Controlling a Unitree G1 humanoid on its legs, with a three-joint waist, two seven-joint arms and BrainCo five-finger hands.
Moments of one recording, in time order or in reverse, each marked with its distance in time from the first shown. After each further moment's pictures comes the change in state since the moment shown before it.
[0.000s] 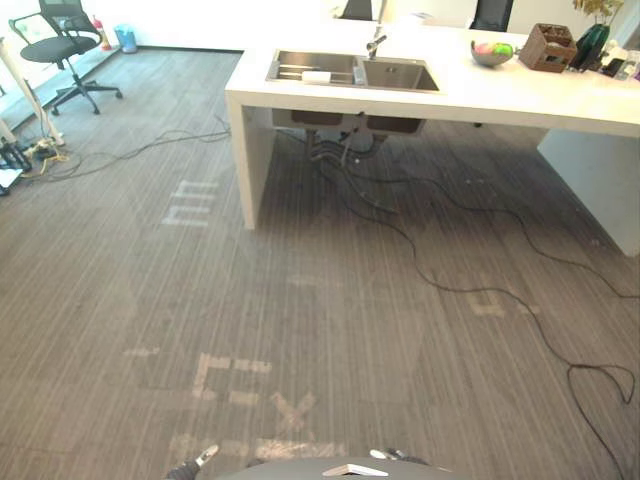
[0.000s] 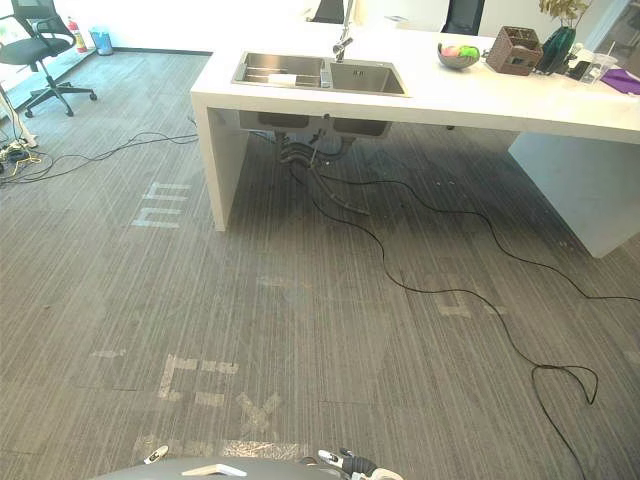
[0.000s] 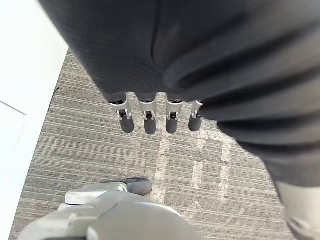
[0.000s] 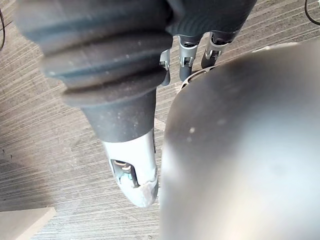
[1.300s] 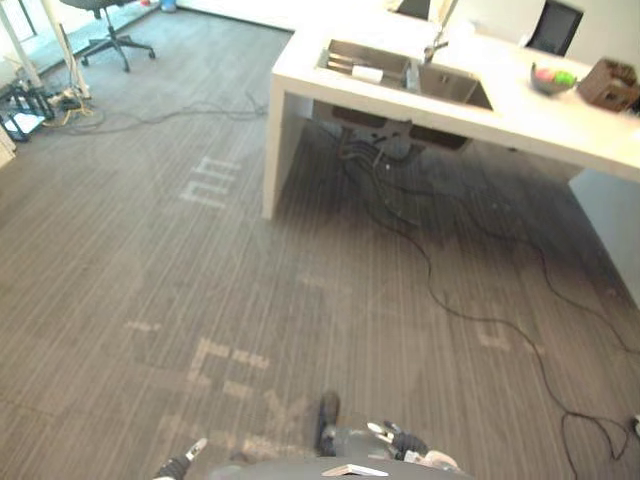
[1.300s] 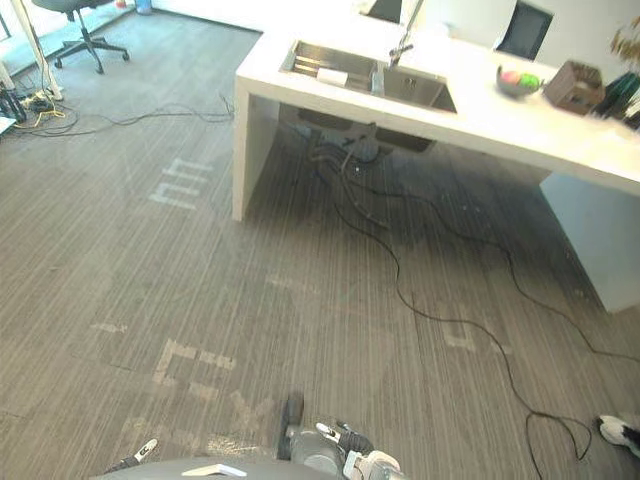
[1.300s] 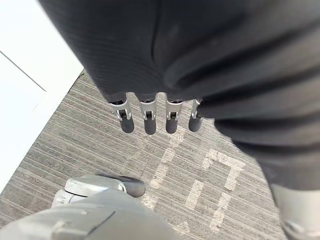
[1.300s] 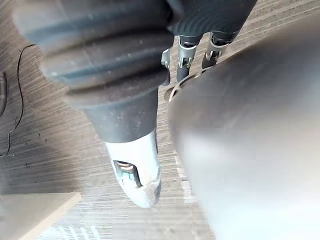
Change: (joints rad) left arm -0.016 -0.019 0.116 -0.014 -0.041 -0.012 0.090; right arm -0.030 0.004 0.004 -0.046 0.167 -0.066 0.008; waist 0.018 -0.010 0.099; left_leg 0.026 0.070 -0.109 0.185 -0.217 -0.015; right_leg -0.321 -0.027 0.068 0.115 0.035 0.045
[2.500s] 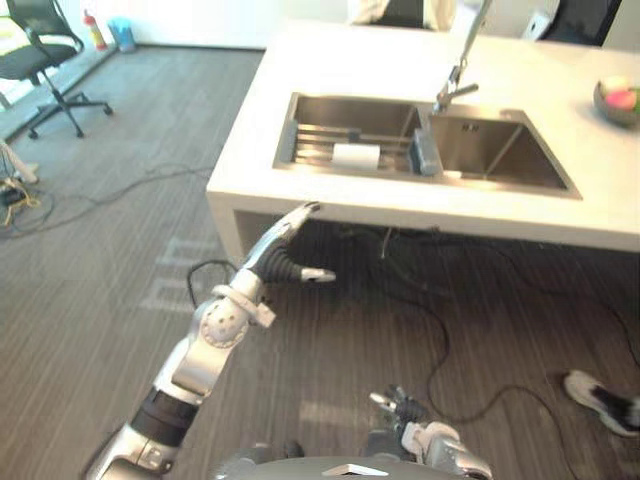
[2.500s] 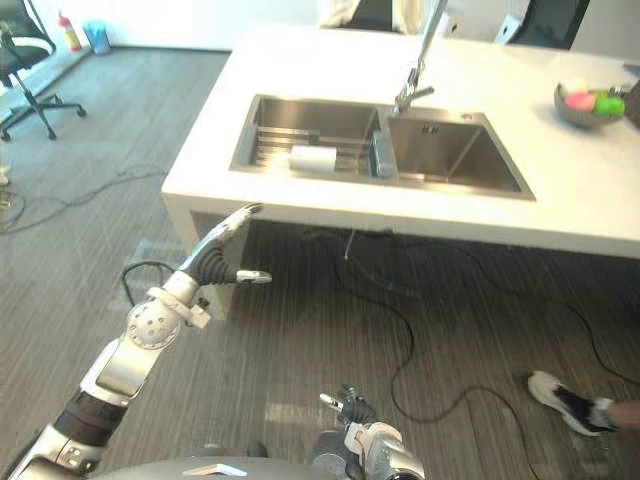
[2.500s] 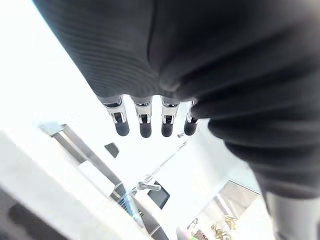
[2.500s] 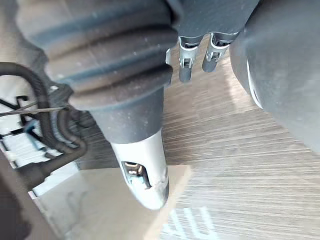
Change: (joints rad) left arm -0.392 0.141 -0.530 -1.232 0.540 -0.186 -0.139; right arm 0.027 0.024 -0.021 -0.250 -0.037 -0.005 -0.079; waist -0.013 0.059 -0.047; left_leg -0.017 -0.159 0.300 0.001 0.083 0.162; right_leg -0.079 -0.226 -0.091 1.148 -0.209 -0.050
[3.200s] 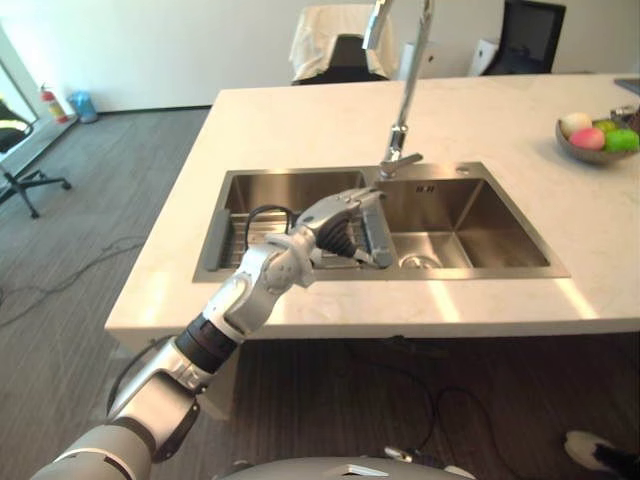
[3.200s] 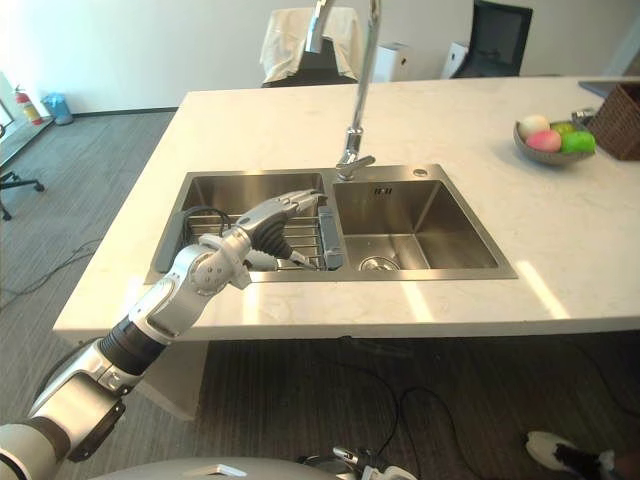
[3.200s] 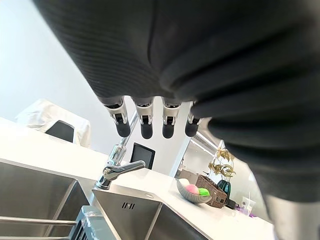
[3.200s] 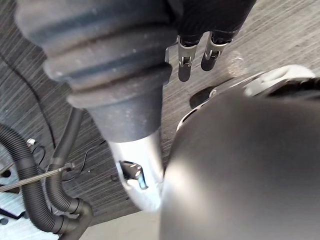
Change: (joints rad) left arm -0.368 -0.055 -0.187 0.169 0.127 0.203 -0.144; right arm 0.033 -0.079 -0.002 0.215 -0.018 0.151 -0.016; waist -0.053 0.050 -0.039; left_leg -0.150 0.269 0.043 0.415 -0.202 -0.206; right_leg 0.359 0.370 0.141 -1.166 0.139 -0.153
